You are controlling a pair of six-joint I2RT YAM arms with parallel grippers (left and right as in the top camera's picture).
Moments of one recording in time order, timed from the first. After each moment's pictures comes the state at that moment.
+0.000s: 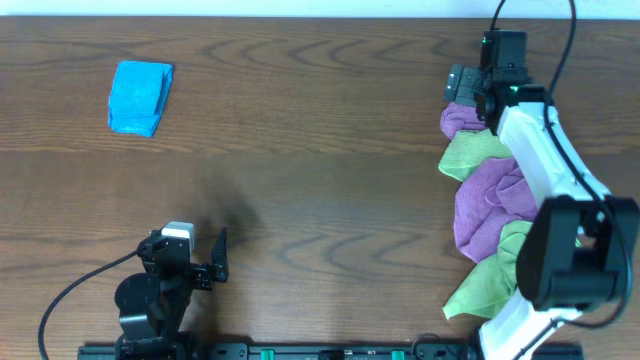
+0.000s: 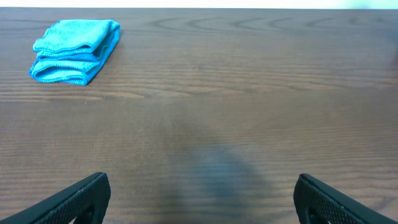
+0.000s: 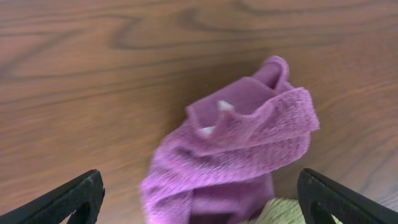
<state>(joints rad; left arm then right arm) 0.09 0.01 0.15 -0.53 0.25 0.04 0.01 1.91 1.43 -0.40 0.27 0.19</state>
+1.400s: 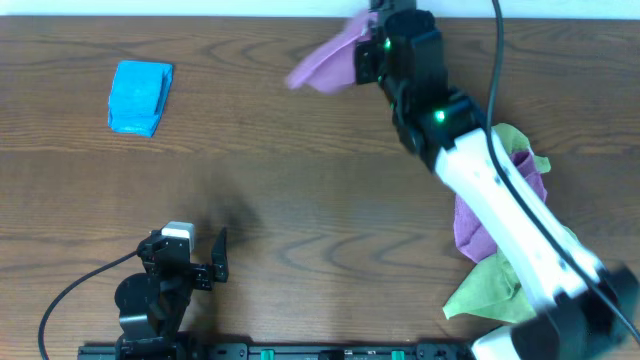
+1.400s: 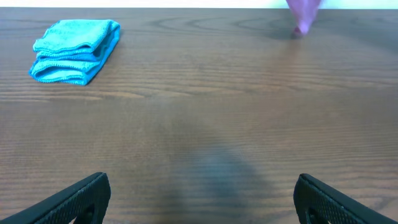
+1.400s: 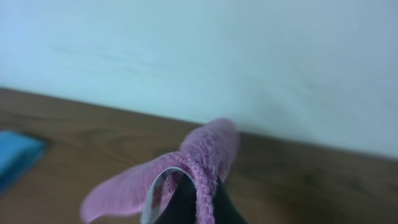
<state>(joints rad) 0.09 0.01 0.15 -0.53 0.25 0.04 0.50 1.62 1.52 -0.25 0.23 0.12</state>
